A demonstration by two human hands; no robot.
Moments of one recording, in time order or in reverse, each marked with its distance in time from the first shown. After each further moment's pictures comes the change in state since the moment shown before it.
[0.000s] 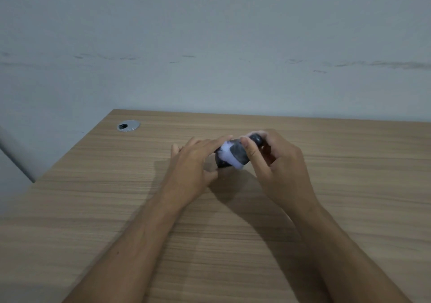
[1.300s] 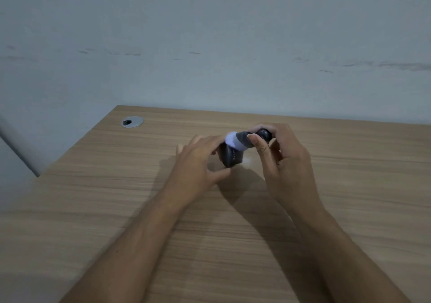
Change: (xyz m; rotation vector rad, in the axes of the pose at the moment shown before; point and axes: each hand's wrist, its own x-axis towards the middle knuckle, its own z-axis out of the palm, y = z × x) left_hand -0.007 0.000 -0.001 -0.154 -0.012 -0.004; right_hand -0.002 0.001 0.002 0.038 0.043 -0.011
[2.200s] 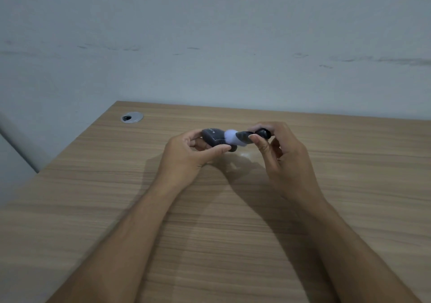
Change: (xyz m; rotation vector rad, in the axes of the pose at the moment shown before) left_hand 0.008 -0.010 -0.006 -0.634 0.082 -0.351; right_hand -0.001 0.011 -0.005 0.003 -0.085 0.012
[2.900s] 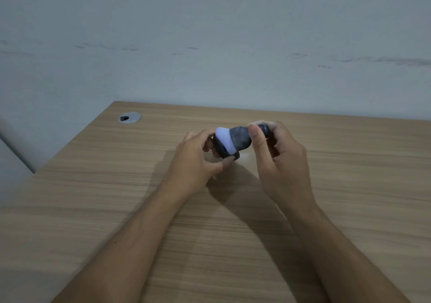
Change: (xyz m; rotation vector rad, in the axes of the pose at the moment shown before) left_hand -0.009 0.008 0.012 0.445 -0.024 0.217; right_hand -0.004 -0.027 0.010 0.117 0.124 0.073
